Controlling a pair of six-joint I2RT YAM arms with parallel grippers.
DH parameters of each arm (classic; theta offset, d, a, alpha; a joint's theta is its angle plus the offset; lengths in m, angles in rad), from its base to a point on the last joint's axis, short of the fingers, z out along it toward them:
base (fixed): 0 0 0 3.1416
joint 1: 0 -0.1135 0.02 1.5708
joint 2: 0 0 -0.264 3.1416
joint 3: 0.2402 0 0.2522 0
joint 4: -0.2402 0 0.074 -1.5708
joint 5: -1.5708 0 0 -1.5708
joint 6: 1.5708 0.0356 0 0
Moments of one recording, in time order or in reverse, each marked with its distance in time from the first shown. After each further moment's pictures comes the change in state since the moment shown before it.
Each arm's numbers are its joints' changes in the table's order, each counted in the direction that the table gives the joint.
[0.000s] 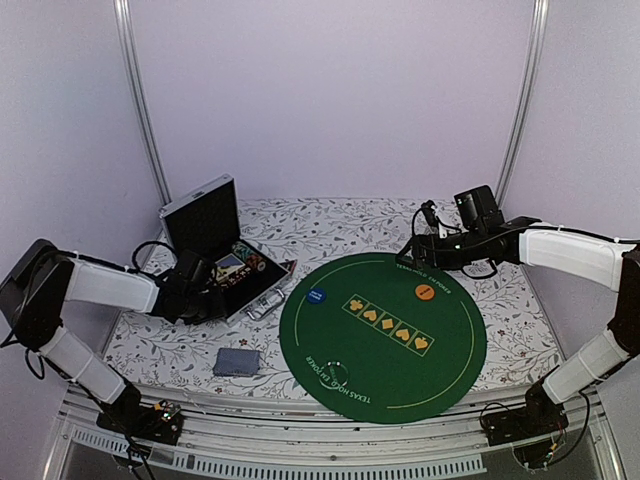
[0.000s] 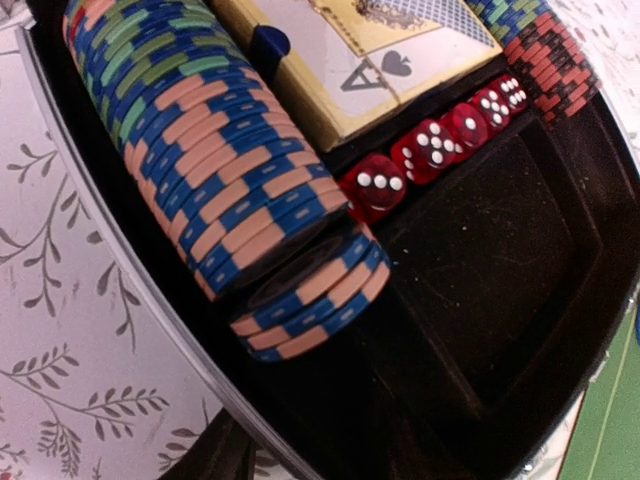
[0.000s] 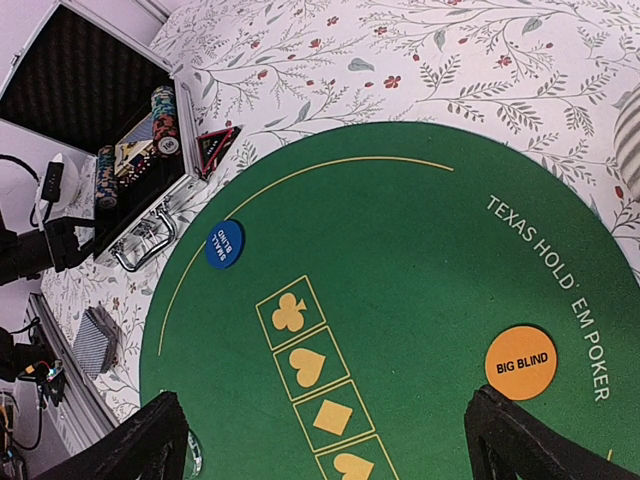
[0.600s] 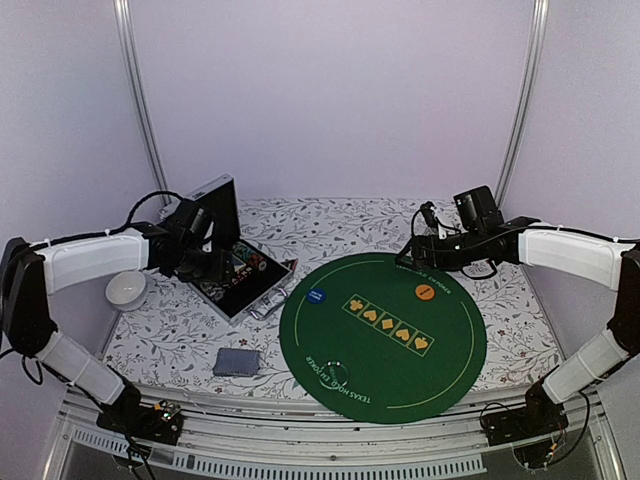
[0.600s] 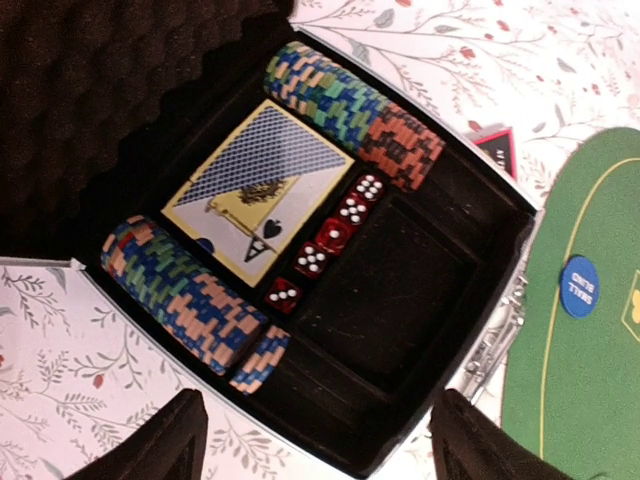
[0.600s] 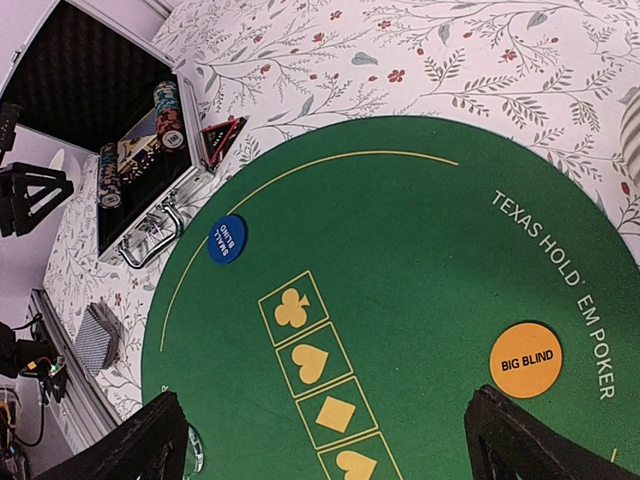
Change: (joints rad) left arm 0.001 -0.059 0.367 -0.414 0.006 0.292; right arm 0.000 0.005 0.000 -0.004 0.011 -0.001
